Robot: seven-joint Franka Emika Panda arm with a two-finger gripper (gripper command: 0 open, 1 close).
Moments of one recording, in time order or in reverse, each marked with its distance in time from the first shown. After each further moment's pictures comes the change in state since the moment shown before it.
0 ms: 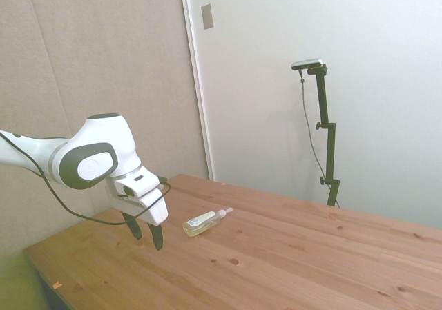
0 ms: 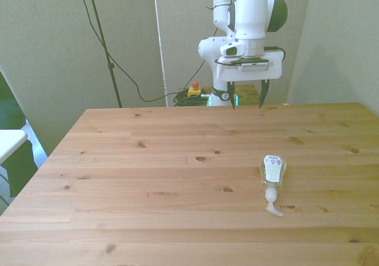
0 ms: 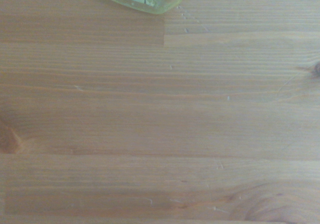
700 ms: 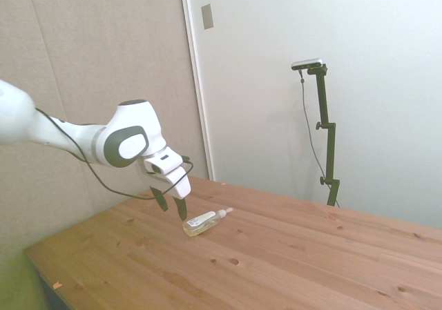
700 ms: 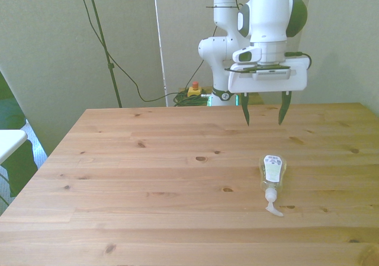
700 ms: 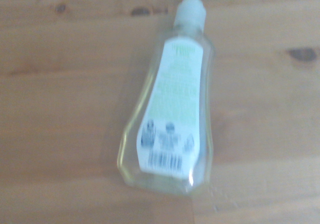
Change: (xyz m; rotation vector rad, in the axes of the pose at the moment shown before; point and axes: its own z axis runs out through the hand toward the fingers) arm 0.077 -0.111 -0.002 0.076 0.075 0.126
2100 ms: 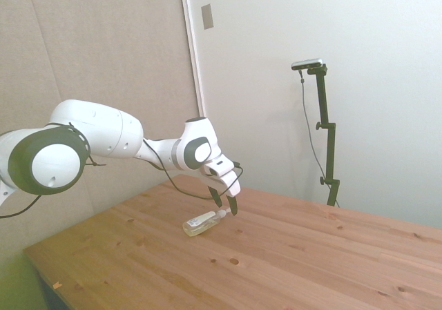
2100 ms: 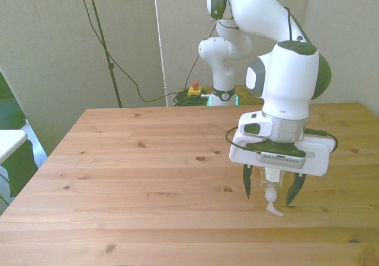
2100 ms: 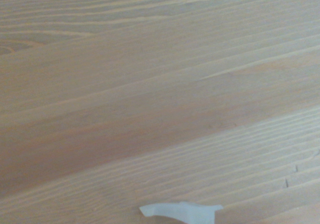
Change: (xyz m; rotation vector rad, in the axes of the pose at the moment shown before) arm 0.109 -0.113 0.124 -0.067 0.054 0.153
